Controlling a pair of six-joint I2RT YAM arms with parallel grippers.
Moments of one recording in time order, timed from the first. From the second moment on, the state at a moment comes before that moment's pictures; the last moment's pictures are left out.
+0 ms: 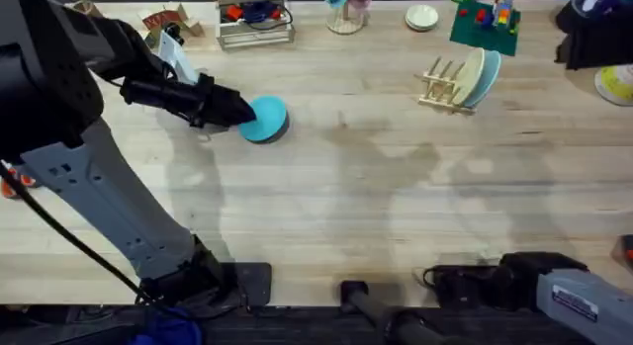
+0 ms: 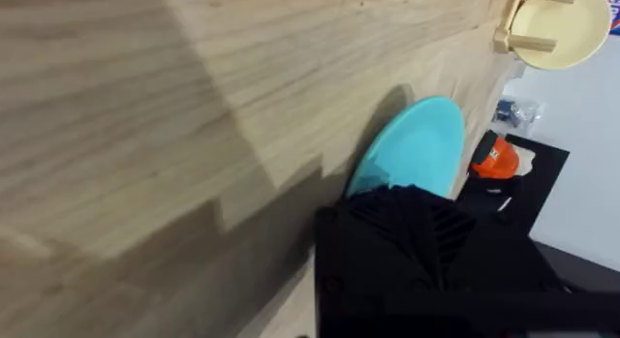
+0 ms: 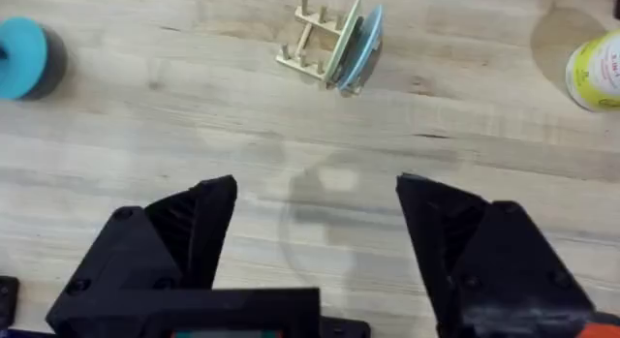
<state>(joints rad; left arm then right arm) 0.38 2.16 1.34 -1.12 0.94 0.42 0.00 1.11 1.68 -1.50 -0.03 -0.11</state>
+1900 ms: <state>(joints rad) 0.38 2.16 1.34 -1.12 0.94 0.42 0.39 1.63 1.69 -1.24 -0.29 0.43</state>
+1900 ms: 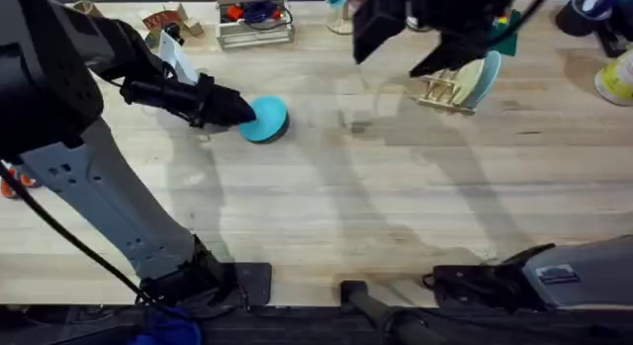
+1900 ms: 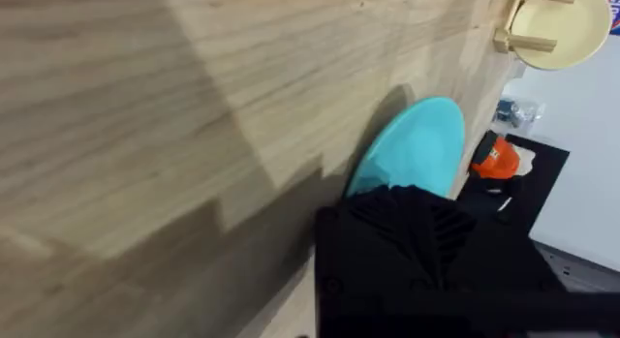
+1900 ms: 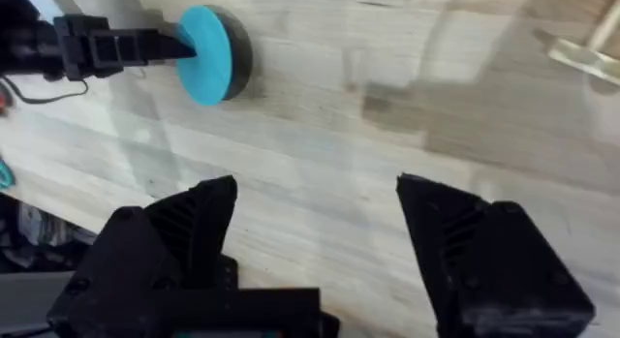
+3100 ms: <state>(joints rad) 0.38 2.16 1.34 -1.12 0.94 0.41 0.56 1.98 1.69 -0.87 -0.35 0.51</state>
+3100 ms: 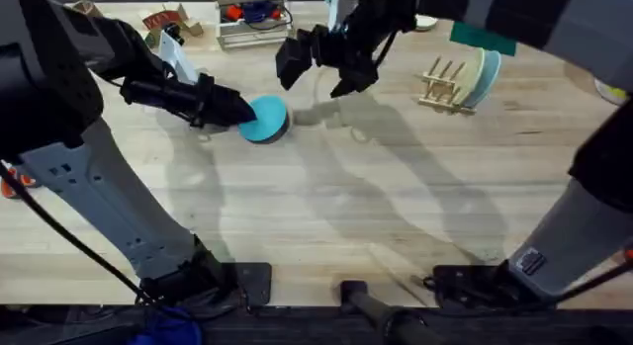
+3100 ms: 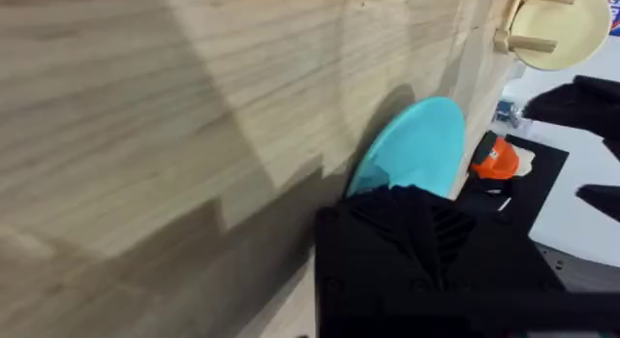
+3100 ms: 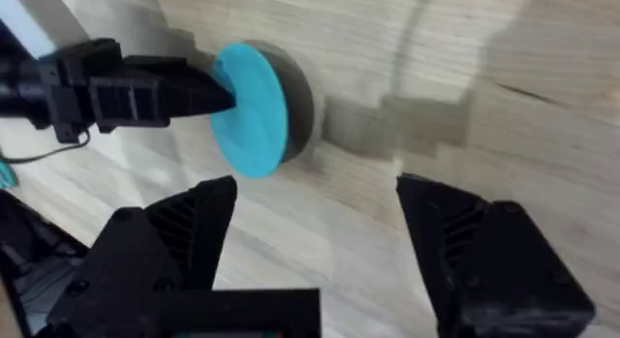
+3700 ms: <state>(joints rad) 0.38 2.16 1.34 -1.11 0.94 0.41 0.63 2.09 1.69 -0.77 -0.39 0.55</state>
